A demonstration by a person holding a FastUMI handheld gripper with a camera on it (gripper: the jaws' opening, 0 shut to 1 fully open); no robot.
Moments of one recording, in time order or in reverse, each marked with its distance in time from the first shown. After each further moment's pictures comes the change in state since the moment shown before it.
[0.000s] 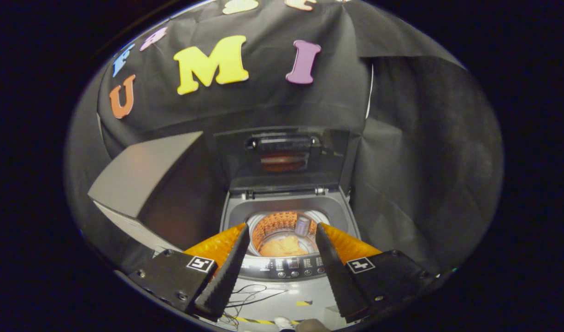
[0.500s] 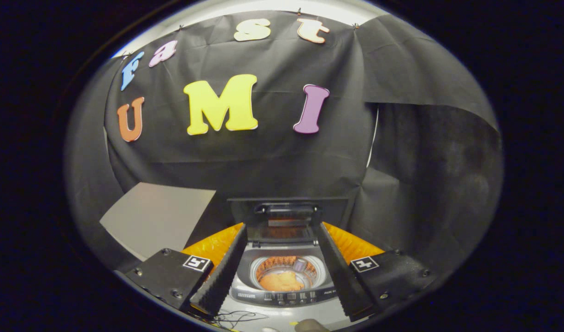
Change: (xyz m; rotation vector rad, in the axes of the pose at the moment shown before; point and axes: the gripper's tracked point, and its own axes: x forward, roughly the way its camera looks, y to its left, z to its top) arm -0.006 0.021 0.141 -0.042 -0.173 0.028
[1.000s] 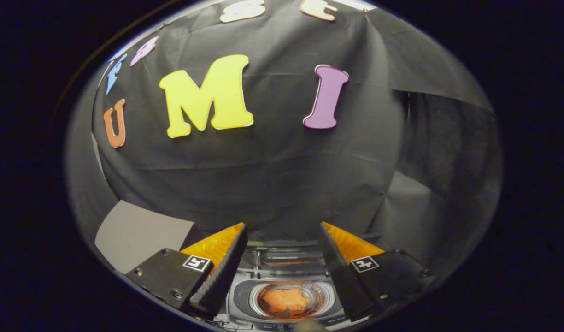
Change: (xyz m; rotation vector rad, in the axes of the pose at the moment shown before) arm 0.180 0.003 0.055 0.016 0.097 0.059
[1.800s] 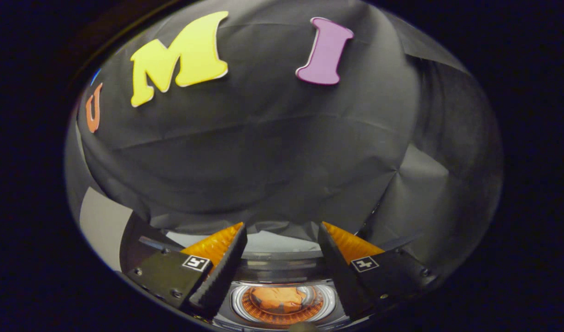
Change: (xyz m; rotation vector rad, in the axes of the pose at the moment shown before) arm 0.103 -0.031 -0.055 0.005 0.153 -0.055
